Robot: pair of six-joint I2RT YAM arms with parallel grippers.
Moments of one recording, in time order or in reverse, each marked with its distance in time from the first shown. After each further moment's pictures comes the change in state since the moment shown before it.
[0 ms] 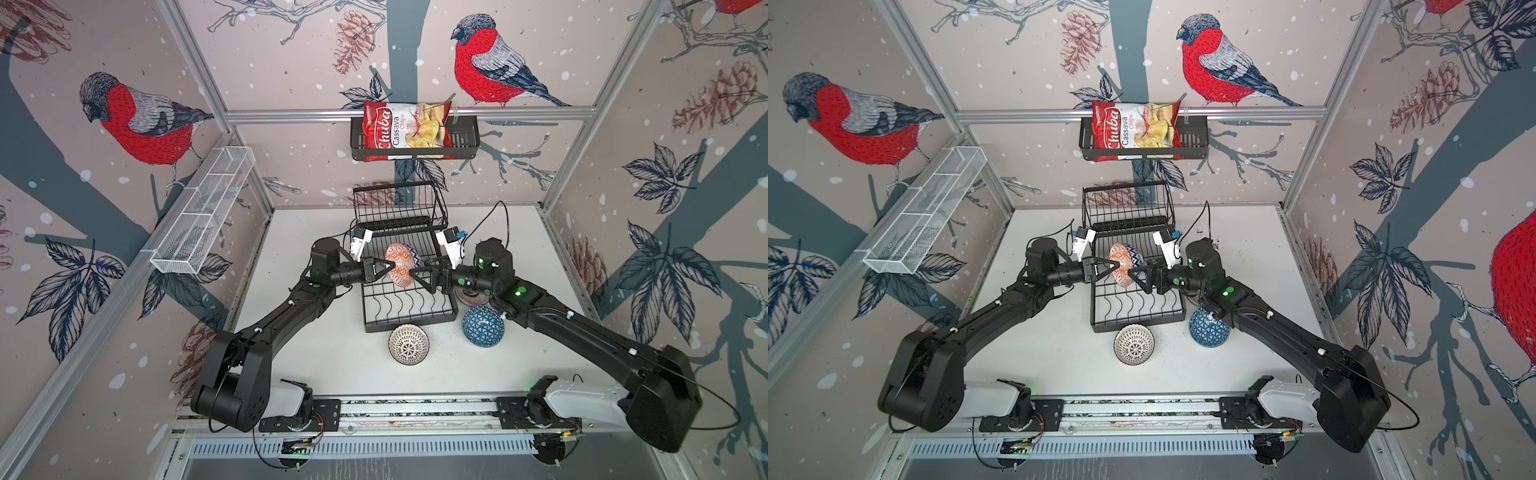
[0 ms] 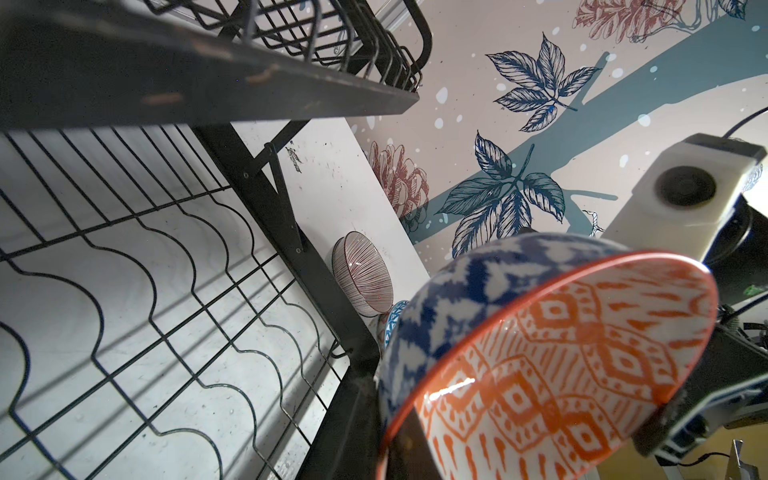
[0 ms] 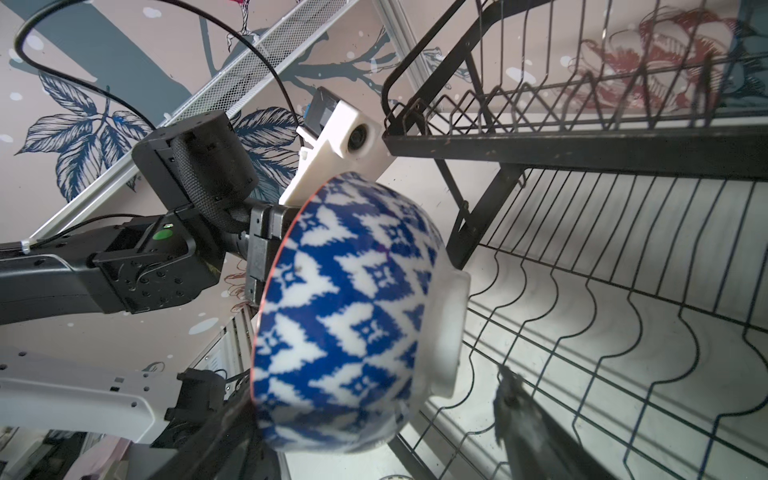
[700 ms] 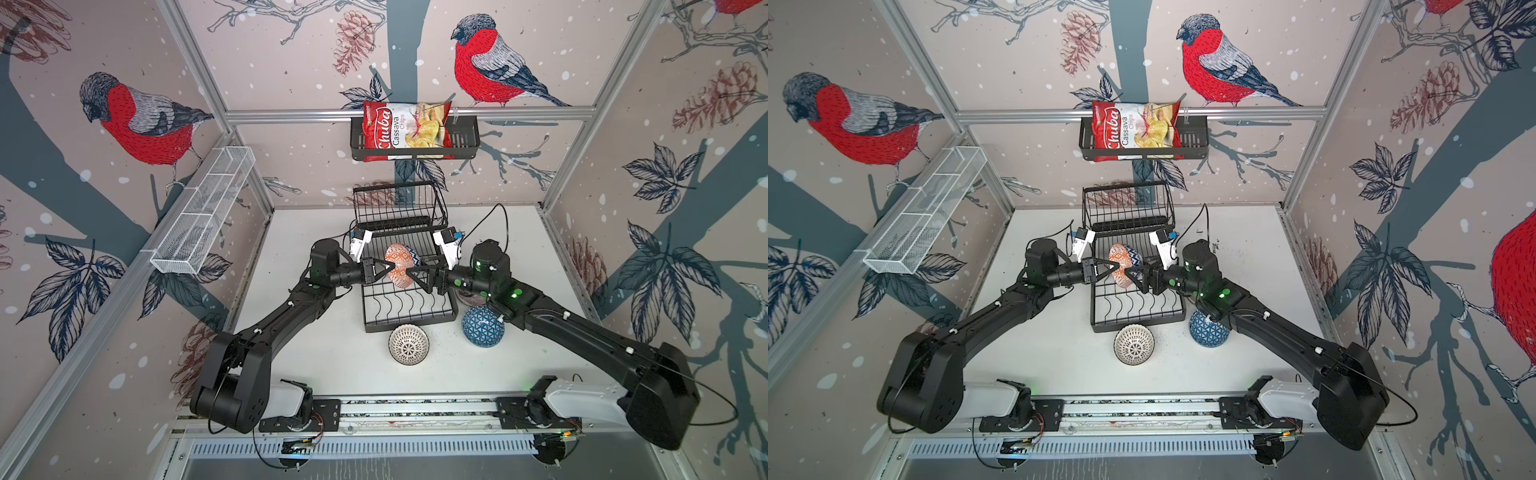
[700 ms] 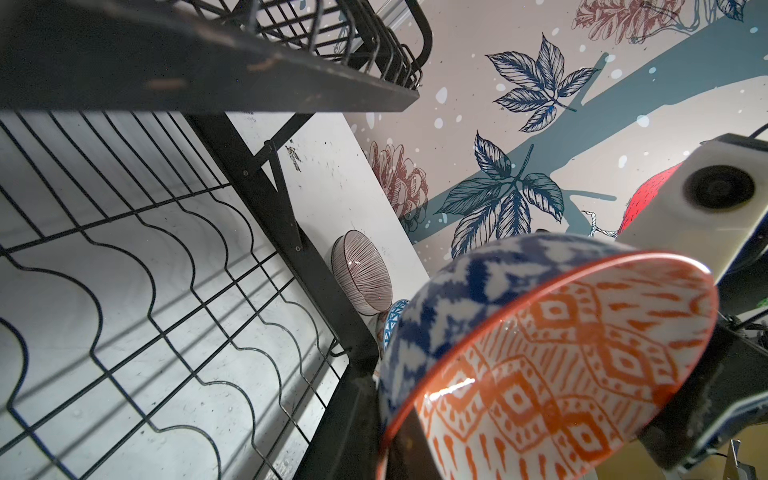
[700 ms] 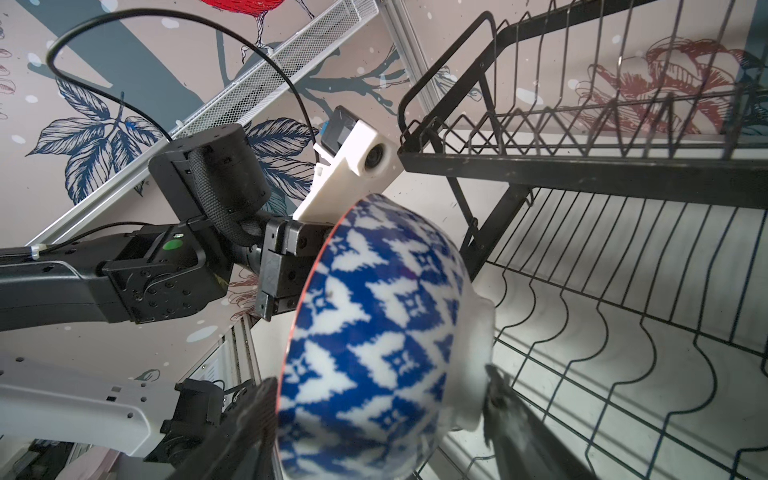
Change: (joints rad) left arm 0.000 -0.006 -0.010 0.007 0.000 -0.006; right arm 0.027 0.031 0.012 0.055 0.006 -0.002
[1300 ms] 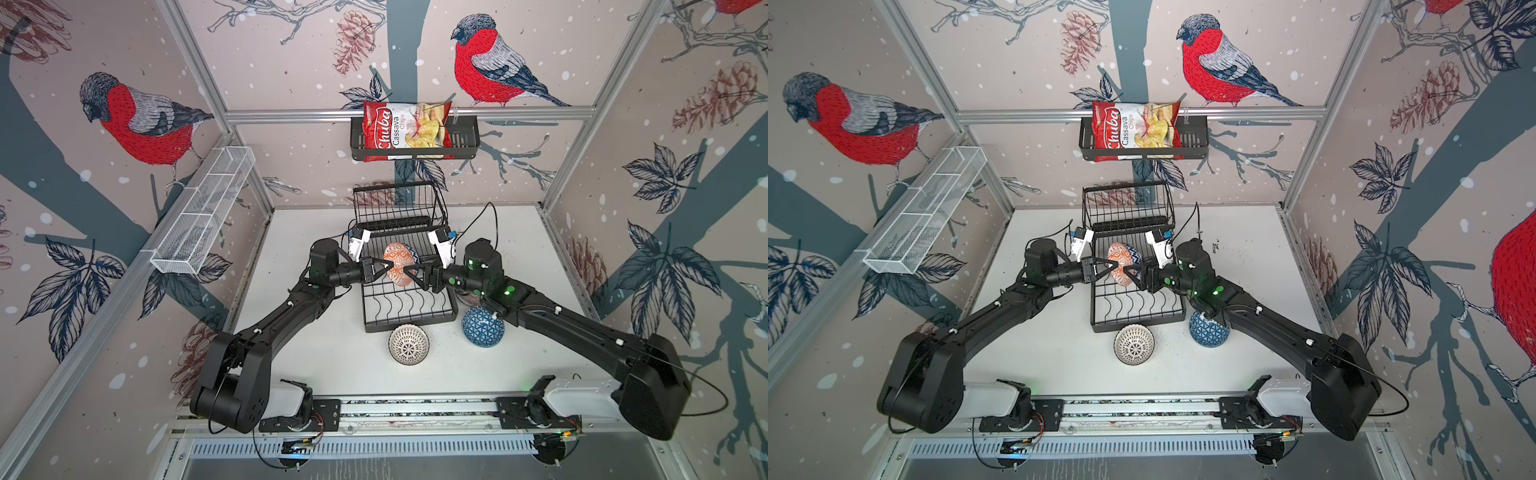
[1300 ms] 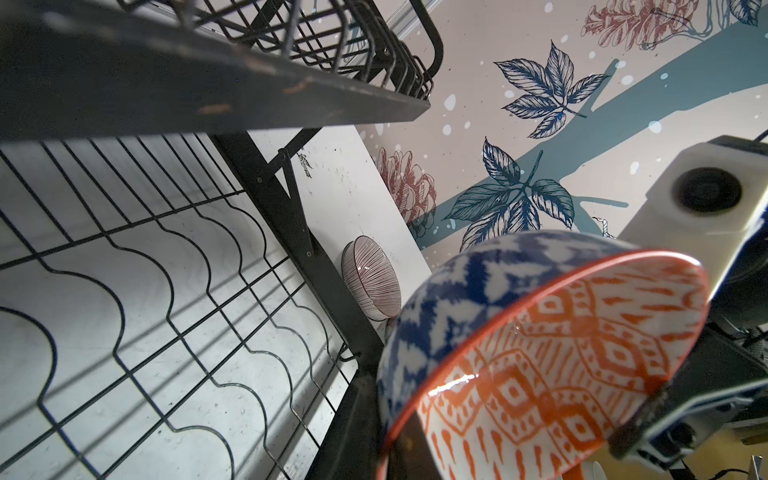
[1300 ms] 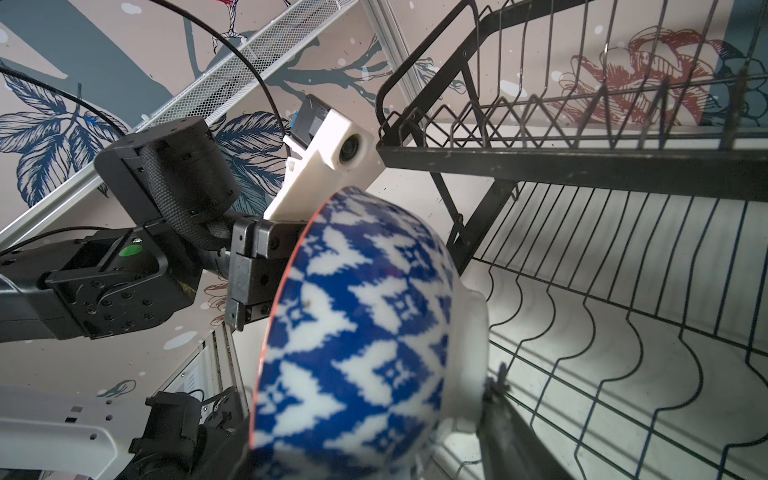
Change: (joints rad) left arm 0.002 0.000 -0.001 -0.002 -0.024 0.003; right arm 0.023 0.047 0.024 -0.008 0.059 -0.005
